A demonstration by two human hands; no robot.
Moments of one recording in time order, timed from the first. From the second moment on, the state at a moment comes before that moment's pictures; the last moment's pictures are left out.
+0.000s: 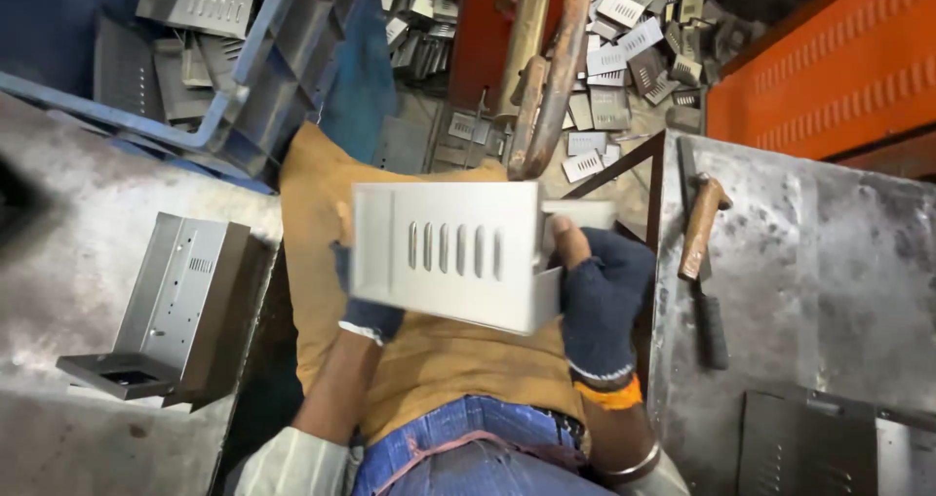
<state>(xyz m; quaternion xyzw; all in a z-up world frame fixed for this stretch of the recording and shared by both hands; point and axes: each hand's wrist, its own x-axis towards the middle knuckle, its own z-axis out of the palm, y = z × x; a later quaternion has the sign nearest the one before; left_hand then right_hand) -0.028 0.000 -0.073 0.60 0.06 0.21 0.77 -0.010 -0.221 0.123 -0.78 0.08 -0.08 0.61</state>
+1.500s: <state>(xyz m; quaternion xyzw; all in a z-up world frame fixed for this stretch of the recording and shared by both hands) 0.134 0.003 0.130 0.93 -0.23 0.18 0.22 0.071 -0.222 0.046 -0.67 -0.15 -0.03 0.73</state>
